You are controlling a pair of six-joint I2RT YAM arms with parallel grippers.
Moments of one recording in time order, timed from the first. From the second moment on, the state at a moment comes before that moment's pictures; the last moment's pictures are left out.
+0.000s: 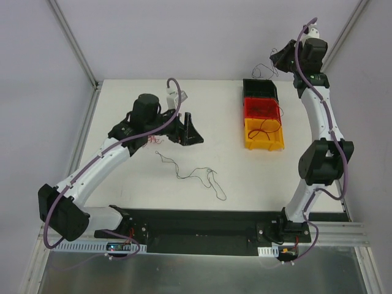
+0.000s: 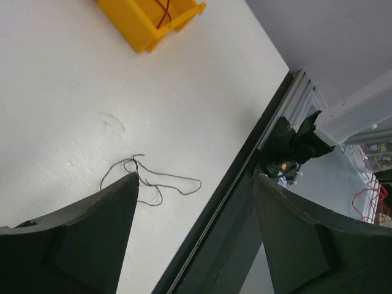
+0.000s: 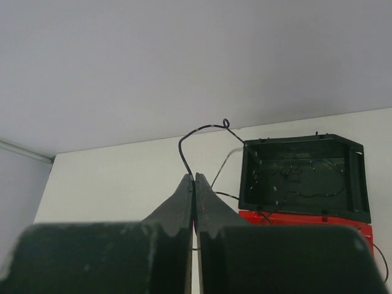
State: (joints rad) left arm -0.54 1.25 1.12 -0.35 0.61 -0.41; right arm 0.01 1.83 1.90 -0.26 -0.27 0.43
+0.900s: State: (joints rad) left arm -0.45 1.39 1.37 -0.57 0.46 -0.13; right arm -0.07 2.10 2.04 -0.17 -0.34 0.58
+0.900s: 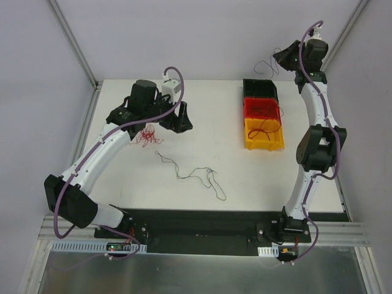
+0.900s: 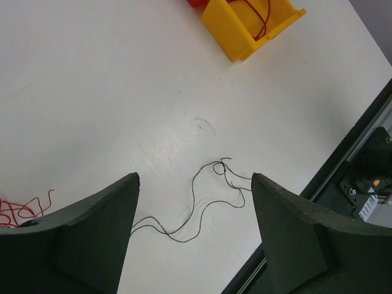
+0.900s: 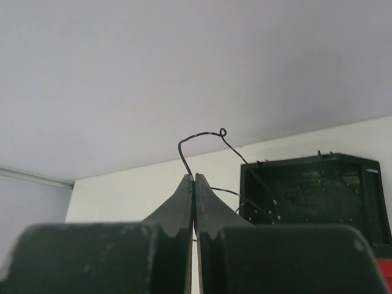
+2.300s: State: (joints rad) left arm -0.45 1.41 1.37 -0.57 0.47 -0.13; right arm 0.08 2.42 2.15 -0.23 -0.01 0.29
